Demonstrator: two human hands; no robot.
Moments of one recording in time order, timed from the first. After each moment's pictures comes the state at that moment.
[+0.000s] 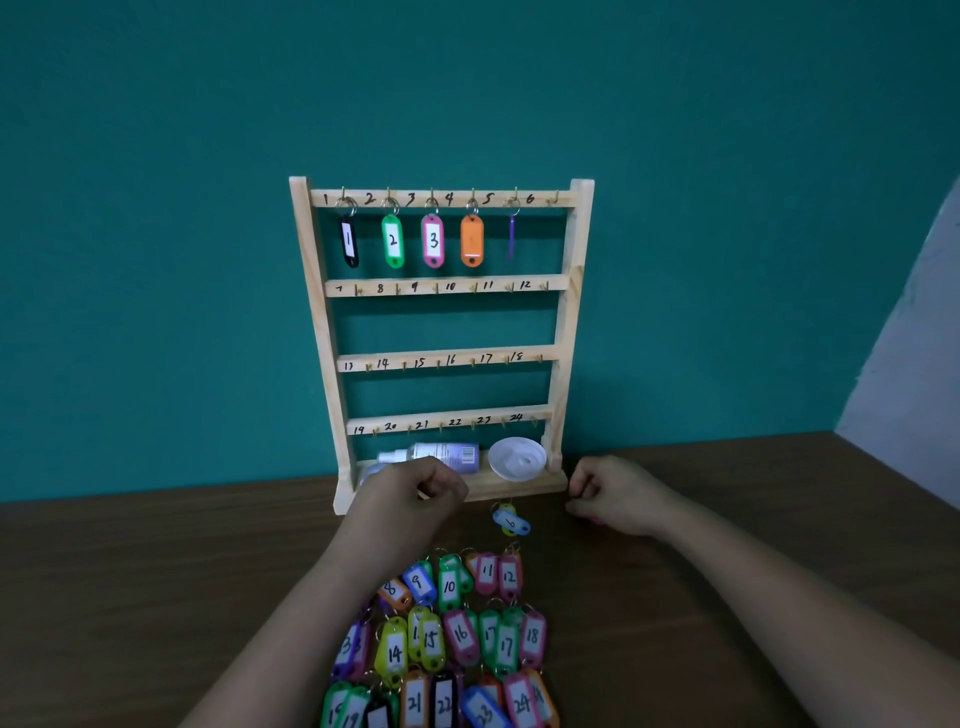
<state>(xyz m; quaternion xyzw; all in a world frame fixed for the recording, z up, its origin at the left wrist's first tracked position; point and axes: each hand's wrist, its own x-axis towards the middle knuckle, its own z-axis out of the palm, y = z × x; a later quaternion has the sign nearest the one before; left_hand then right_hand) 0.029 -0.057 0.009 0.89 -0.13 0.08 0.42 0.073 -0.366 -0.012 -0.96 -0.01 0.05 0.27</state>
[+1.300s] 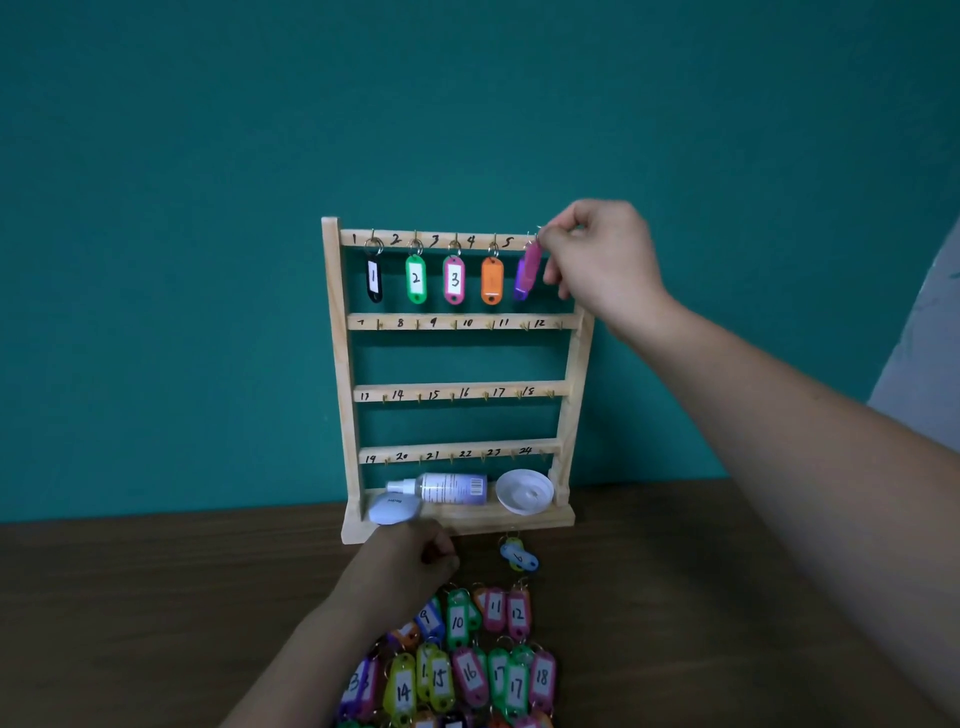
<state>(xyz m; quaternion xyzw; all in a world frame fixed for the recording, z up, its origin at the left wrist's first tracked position) 0.041 -0.039 -0.020 0.93 -0.15 0.01 0.32 0.095 -0.270 0.245 -0.83 -0.08 -0.34 0.43</state>
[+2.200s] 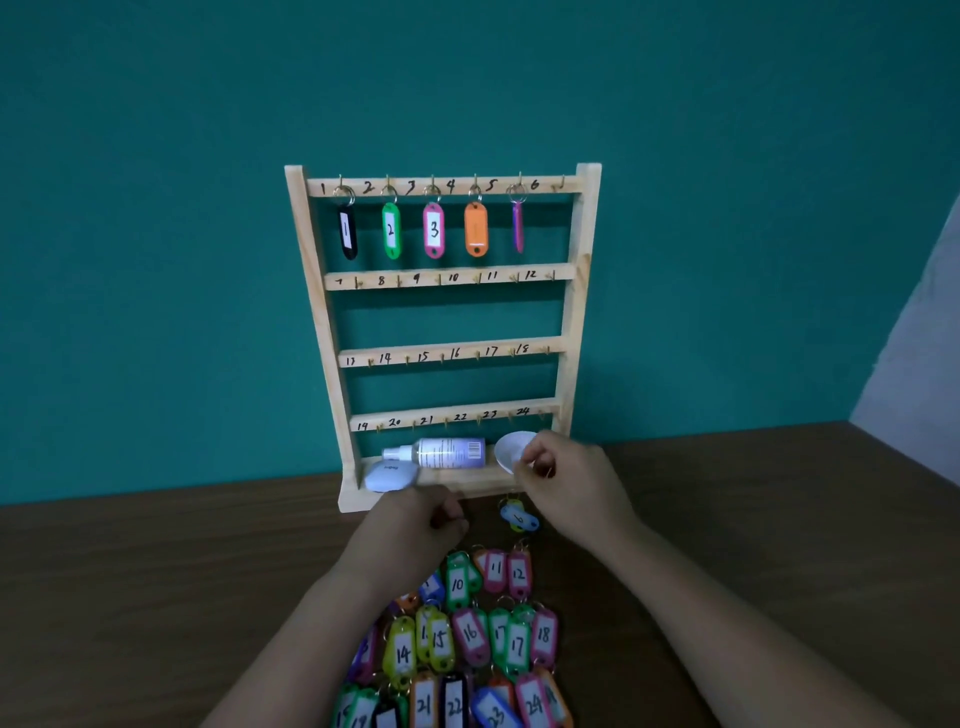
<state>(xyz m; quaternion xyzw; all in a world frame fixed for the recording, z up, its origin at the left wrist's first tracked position) 0.045 -0.052 -0.025 0.94 -0.15 0.02 0.32 0.053 -0.289 -0.014 -0.92 -0.08 -0.21 0.32</state>
